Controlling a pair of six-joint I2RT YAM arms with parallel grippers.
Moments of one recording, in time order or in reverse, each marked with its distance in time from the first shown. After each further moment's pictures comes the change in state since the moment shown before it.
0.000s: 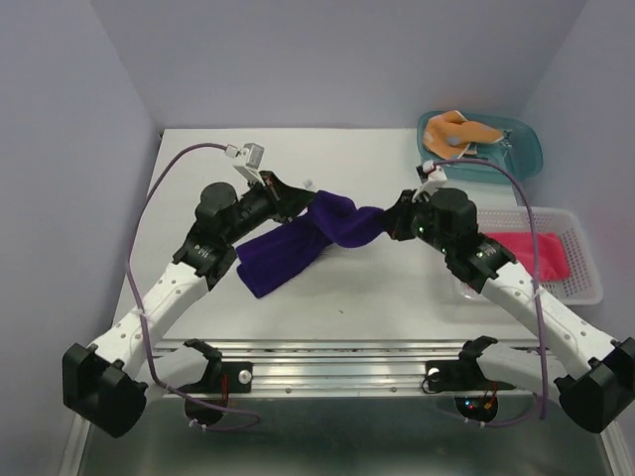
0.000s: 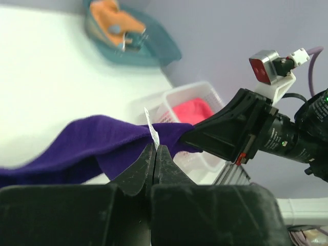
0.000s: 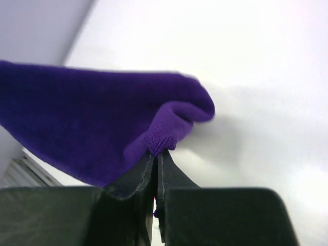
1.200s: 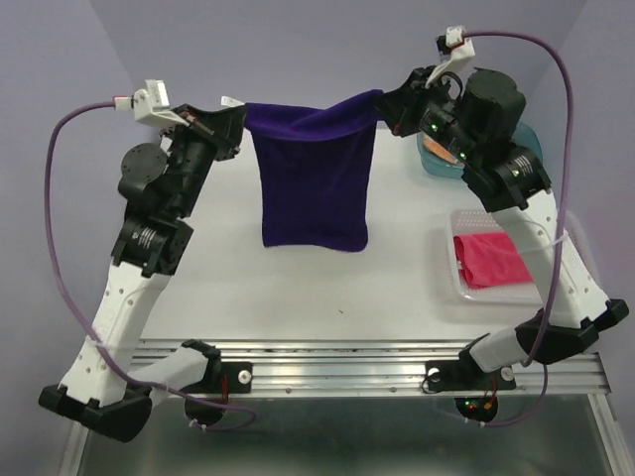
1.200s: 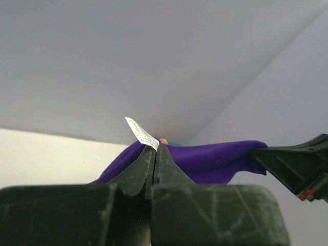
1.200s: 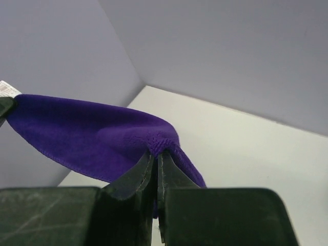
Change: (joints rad) left arm 0.111 -0.013 0.547 -0.299 -0.437 0.049; right arm -0.019 0.435 1.096 -0.293 -0.026 -0.203
